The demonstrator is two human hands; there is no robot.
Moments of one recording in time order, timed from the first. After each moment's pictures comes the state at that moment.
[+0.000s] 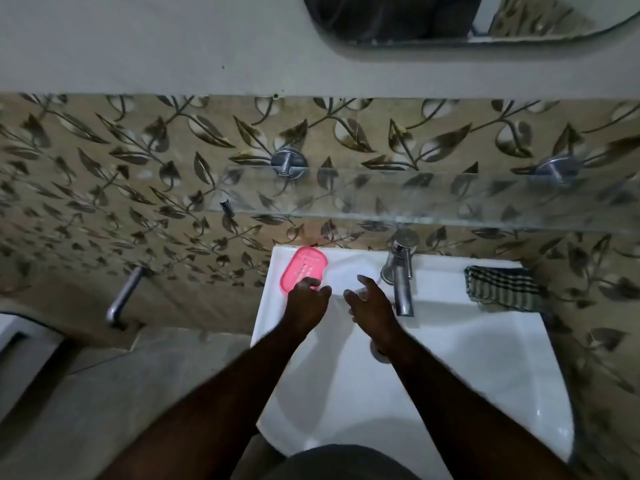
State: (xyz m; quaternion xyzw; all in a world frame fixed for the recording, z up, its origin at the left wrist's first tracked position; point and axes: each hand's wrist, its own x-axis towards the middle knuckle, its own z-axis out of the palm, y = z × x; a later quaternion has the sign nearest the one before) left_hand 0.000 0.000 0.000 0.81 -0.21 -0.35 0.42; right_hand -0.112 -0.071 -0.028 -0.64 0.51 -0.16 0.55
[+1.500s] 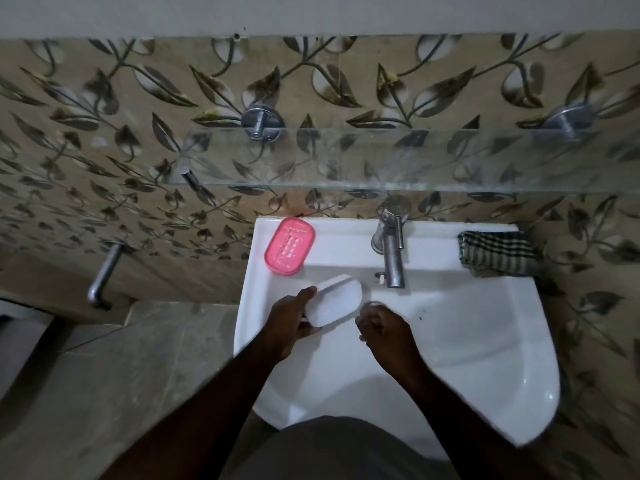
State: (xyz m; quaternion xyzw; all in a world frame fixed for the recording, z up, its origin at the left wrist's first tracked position) left_hand -0.019 0.045 -0.028 0.67 0.03 -0.53 0.51; right_hand -0.198 -0.025 -0.042 -0.67 0.51 -0.14 0.52
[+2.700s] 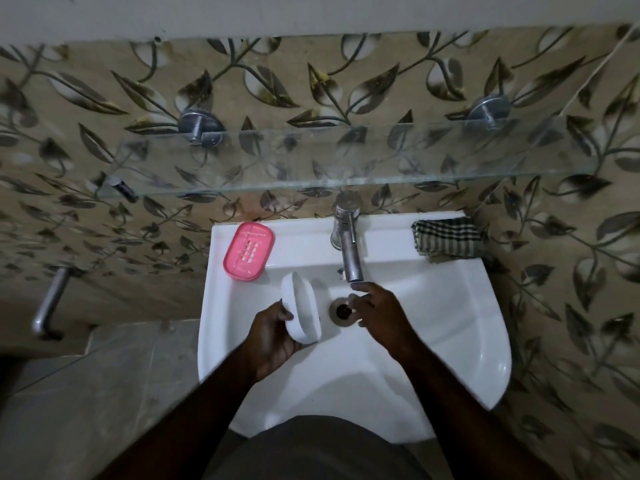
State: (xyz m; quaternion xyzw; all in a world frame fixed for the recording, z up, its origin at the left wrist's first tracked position) left_hand -0.048 0.048 -0.017 0.43 0.01 -0.71 0.56; right_hand -0.226 -0.067 -0.031 -0.60 0.53 -0.18 0.57
